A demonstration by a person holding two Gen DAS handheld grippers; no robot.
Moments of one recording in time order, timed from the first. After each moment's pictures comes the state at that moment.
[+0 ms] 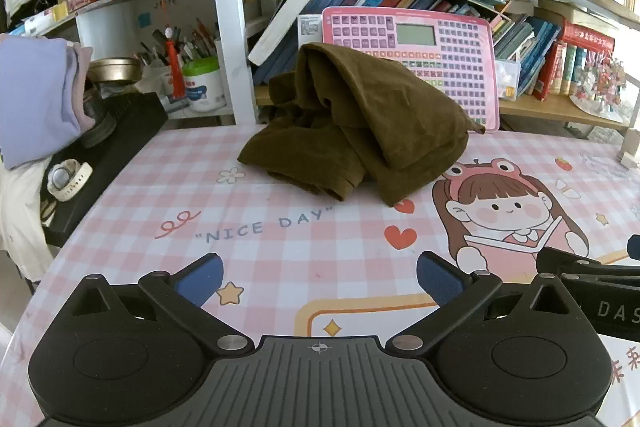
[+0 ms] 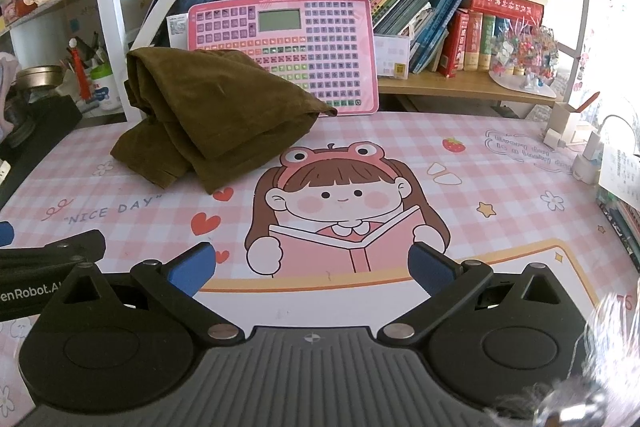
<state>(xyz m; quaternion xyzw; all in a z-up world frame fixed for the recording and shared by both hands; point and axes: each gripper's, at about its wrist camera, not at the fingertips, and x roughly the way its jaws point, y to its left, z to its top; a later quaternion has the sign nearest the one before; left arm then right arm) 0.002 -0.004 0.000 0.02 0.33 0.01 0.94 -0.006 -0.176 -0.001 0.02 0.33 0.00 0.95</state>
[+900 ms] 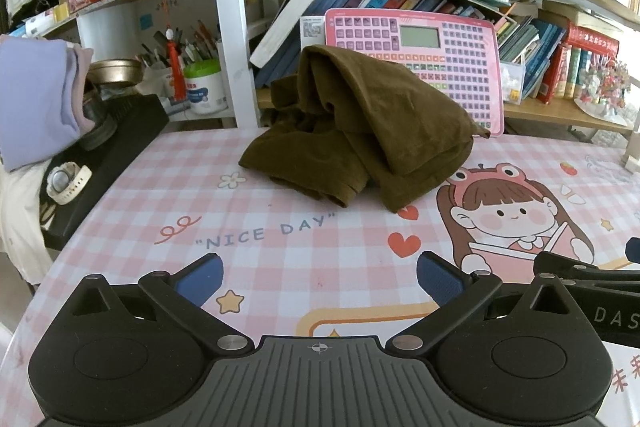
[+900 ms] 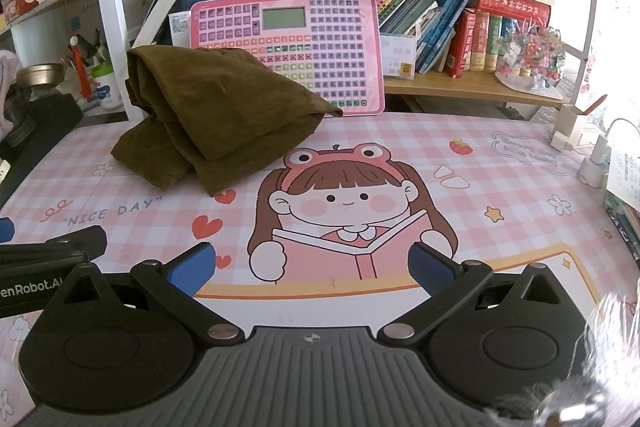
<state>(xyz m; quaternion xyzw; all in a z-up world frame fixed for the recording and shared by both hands) 0.010 -0.003 0.001 0.02 0.33 0.02 0.94 0.003 -0.174 -0.003 0.02 0.33 0.00 0.94</state>
